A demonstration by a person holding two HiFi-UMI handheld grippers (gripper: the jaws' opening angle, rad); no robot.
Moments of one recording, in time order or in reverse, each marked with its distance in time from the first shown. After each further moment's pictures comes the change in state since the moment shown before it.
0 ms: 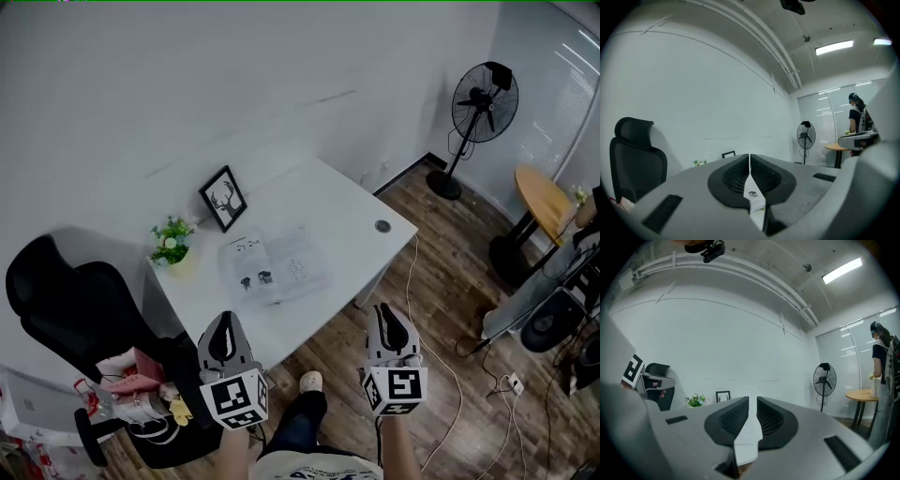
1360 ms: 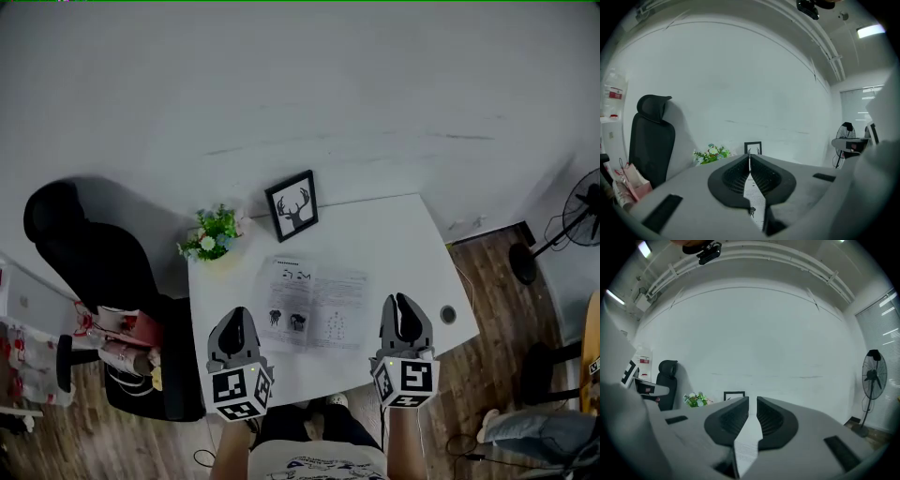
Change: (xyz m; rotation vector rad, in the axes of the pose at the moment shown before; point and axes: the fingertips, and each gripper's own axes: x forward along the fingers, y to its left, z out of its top) left arm 0.154 0.061 -0.039 -0.224 0.119 0.380; right arm 0.299 0.025 0.007 -0.061 0.055 0.427
